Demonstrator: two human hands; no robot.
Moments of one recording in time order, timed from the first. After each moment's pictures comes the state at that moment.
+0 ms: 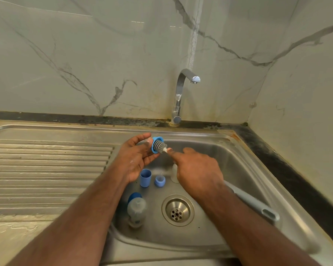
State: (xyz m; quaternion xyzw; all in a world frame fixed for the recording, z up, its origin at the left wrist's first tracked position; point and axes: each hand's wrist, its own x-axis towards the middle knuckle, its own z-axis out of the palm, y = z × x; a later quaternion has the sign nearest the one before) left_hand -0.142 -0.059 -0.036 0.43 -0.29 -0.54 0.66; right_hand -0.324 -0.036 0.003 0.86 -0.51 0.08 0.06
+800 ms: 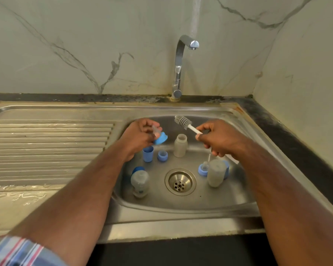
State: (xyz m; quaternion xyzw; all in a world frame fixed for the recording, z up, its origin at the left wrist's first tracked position) left_hand -0.141 -0.056 -0.054 0.59 -0.51 -0.42 0.48; right_hand -0.385 -0.072 0.002 0.71 -0.58 0.20 -0.35
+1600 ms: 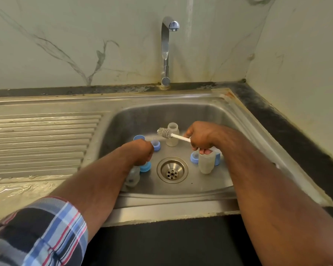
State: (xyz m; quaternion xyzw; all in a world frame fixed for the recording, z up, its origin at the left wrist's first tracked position) left_hand -0.174 -0.067 -0.107 0.66 -0.73 -0.10 -0.17; right_hand -0.382 -0.081 -0.020 0.73 -0.60 -0.03 -0.31
